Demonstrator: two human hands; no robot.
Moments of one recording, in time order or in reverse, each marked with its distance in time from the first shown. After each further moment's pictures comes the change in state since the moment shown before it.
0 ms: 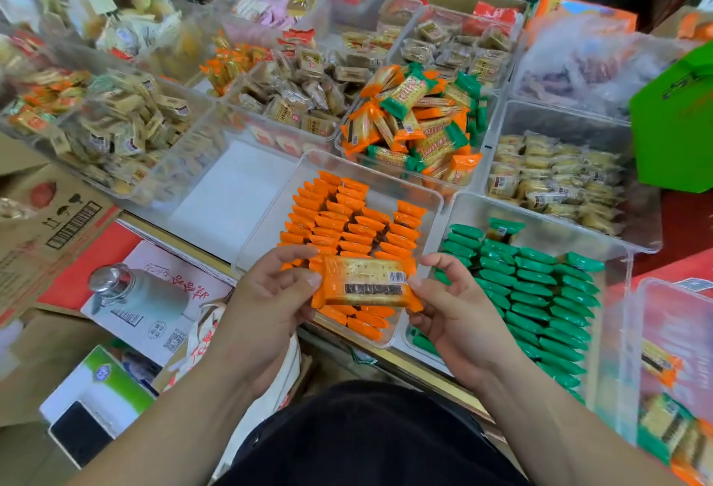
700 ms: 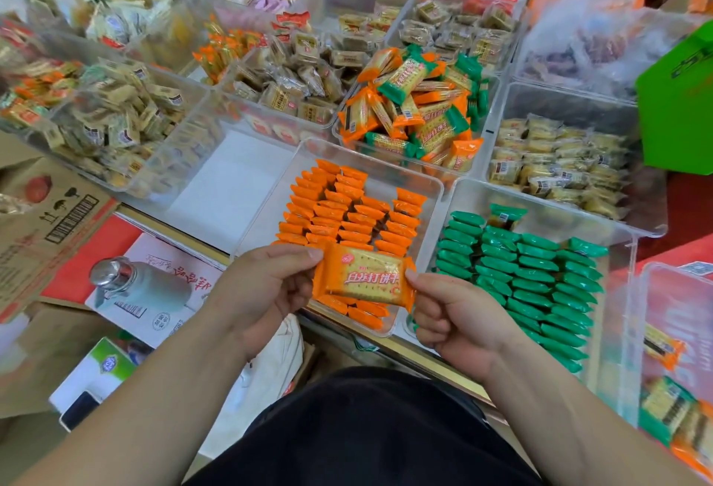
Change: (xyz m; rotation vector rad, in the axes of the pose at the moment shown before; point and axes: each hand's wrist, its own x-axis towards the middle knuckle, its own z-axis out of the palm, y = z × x) left_hand 0.029 0.012 -0.009 0.051 -0.058 -0.267; right_hand 0.005 0.001 -0.006 0.021 -0.023 0.292
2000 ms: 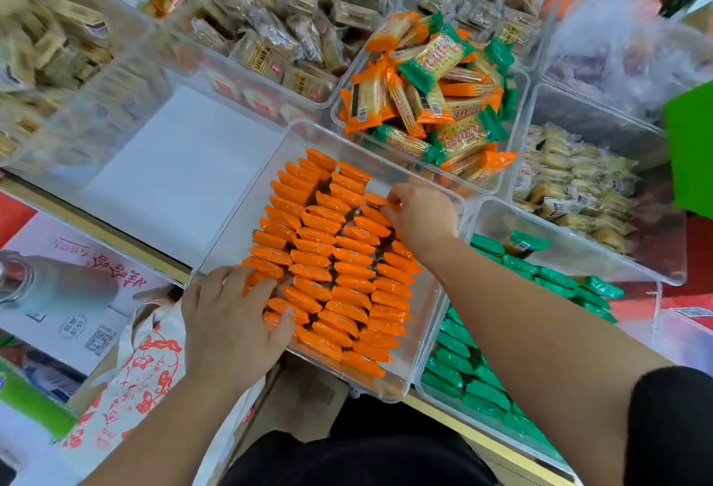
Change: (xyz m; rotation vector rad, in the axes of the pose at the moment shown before) left_hand 0.132 -0.097 -0.075 1.530 0.314 0.578; right_hand 0.235 -0.071 0.006 -1.841 0.541 -0.575
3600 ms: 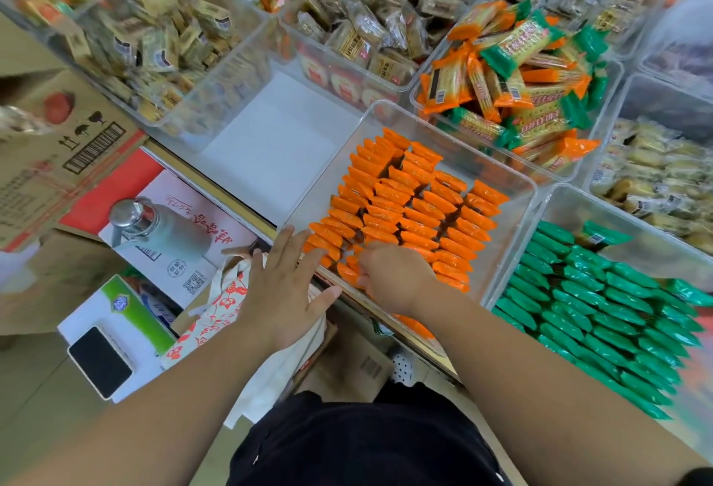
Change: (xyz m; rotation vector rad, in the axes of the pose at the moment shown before) left_hand -0.039 -0.031 -0.009 -0.060 -0.235 -0.037; right_hand -0.106 -0.106 0.031 -0.026 -0.457 -0.489
